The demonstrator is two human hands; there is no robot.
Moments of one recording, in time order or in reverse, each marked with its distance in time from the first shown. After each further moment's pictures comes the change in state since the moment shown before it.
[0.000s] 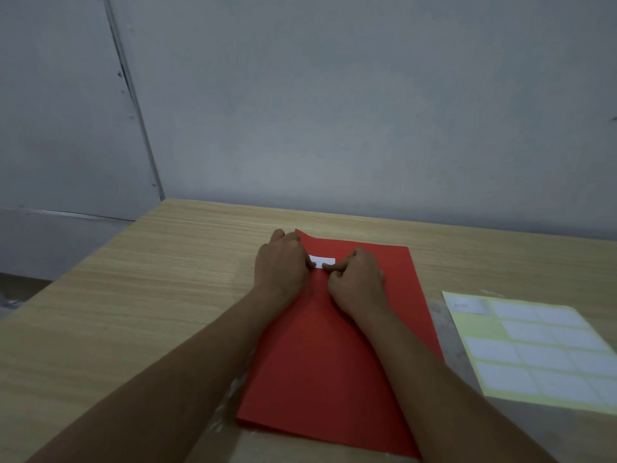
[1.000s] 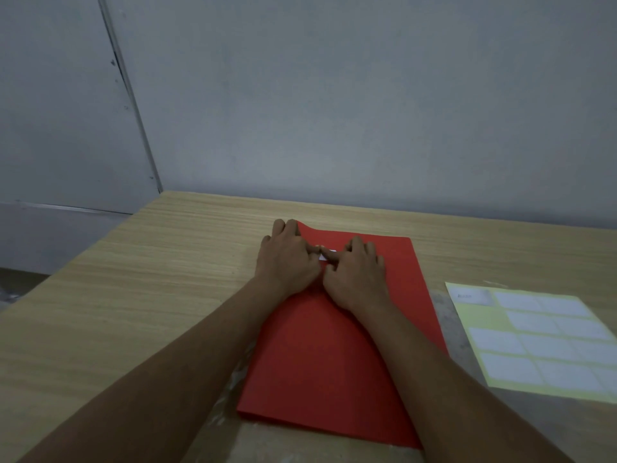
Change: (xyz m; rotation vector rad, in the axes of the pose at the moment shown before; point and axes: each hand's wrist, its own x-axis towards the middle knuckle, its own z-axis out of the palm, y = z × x) left_hand 0.004 -0.002 0.013 0.013 -0.034 0.014; right_hand -0.003 0.002 0.006 -0.265 -0.055 -0.141
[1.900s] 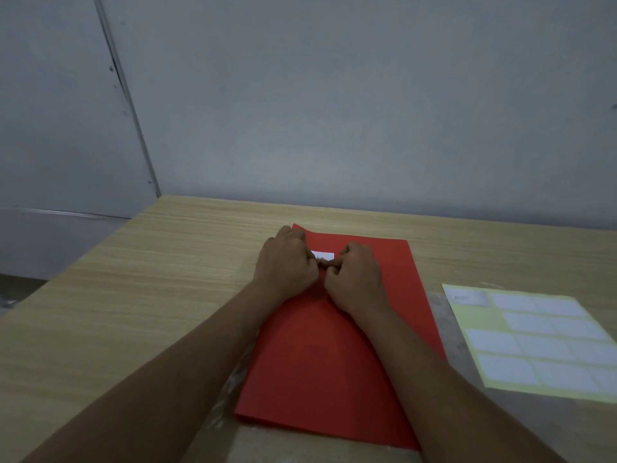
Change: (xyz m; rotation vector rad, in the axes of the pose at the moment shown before) left_hand -0.001 -0.001 -0.002 -0.048 0.026 0.112; right_hand -0.006 -0.004 -0.010 0.184 0.069 0.044
